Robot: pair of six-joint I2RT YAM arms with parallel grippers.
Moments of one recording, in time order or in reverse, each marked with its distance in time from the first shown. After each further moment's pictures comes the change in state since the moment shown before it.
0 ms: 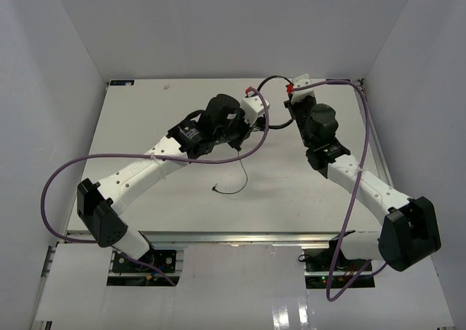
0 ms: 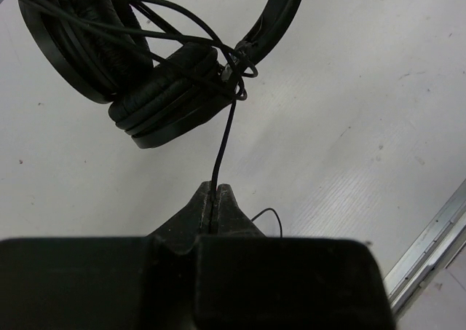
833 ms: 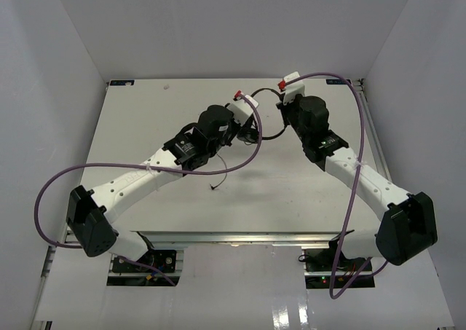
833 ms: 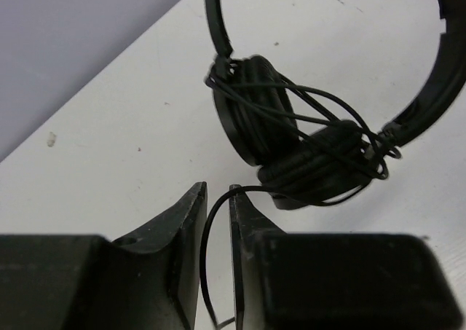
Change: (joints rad) left arm -0.007 -0.097 -0.212 0.273 -0.353 0.128; right arm 0.026 0.042 0.114 -0.301 -0.096 0.144
